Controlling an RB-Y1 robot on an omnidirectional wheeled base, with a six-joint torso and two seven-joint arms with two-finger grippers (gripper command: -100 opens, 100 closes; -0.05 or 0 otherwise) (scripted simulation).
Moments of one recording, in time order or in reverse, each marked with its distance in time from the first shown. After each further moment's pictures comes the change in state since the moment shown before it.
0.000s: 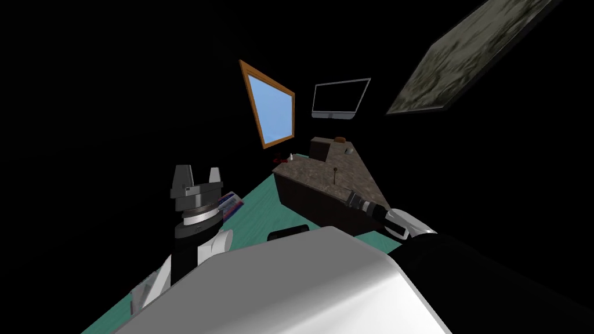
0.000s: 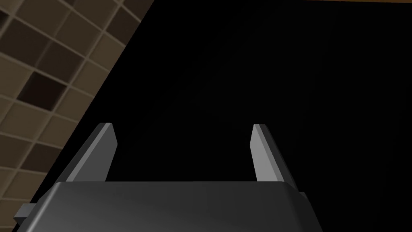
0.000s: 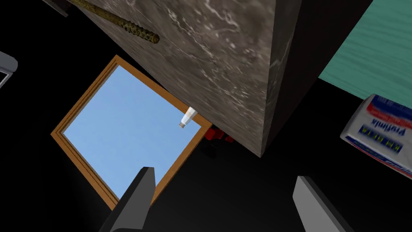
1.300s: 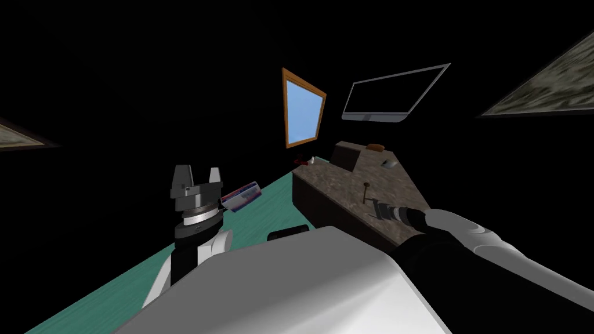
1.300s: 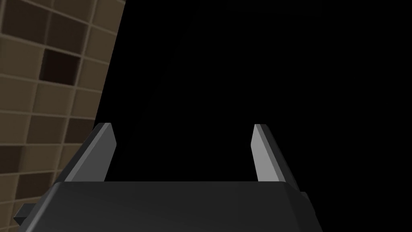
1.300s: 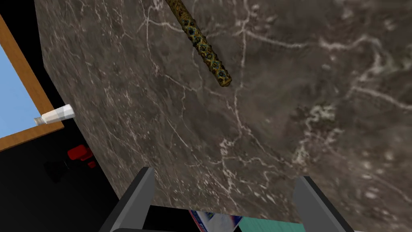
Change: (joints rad) left arm 0.000 0.000 0.000 0.000 0.000 0.000 0.000; right arm 0.123 -0.244 -0.108 0.285 0.253 -0.141 0.338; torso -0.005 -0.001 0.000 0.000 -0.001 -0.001
